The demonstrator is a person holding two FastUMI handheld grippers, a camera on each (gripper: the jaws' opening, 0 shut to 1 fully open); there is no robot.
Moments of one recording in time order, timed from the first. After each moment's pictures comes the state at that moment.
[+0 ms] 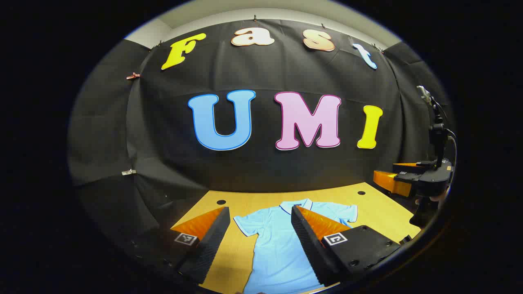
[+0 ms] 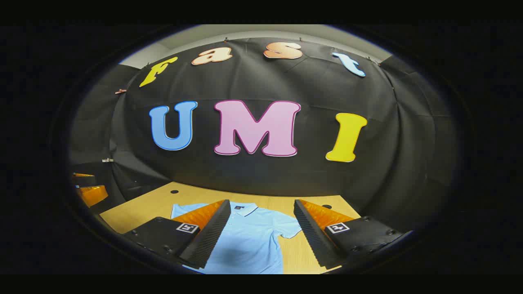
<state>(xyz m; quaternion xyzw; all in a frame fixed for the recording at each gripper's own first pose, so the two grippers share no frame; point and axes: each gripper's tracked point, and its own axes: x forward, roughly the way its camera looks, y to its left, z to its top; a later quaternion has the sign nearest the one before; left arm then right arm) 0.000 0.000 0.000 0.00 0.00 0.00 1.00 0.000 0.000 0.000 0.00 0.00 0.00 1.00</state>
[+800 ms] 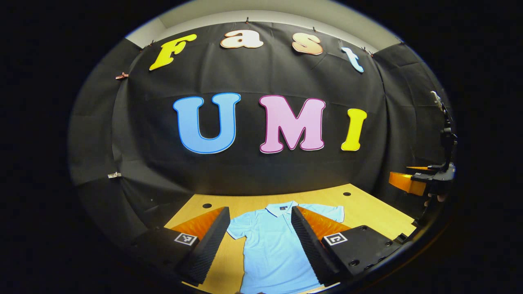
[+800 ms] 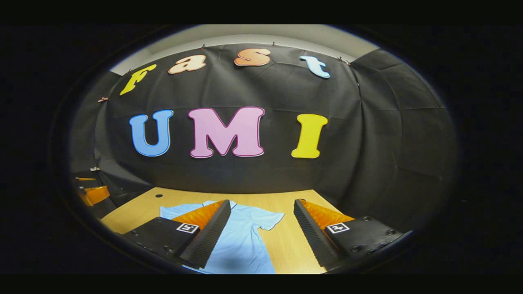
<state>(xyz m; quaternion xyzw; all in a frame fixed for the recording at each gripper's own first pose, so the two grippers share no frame) 0.001 -0.023 0.002 0.01 -0.01 -0.06 1.00 -0.065 -0.056 -0.014 0.03 0.00 -0.08 1.00</state>
